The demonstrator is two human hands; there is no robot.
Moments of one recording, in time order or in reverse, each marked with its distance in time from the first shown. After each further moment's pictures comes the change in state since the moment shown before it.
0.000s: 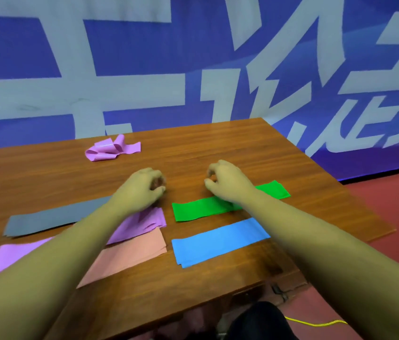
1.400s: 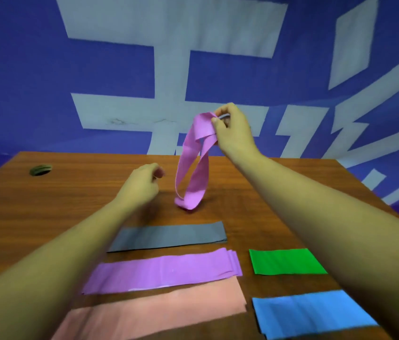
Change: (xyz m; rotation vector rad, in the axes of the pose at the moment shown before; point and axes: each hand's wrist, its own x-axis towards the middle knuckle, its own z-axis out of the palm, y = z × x) left_hand -0.003 -0.156 -0.092 -0.141 0.268 -0.377; right_hand 0.167 -0.203 -0.038 0.748 0.381 -0.106
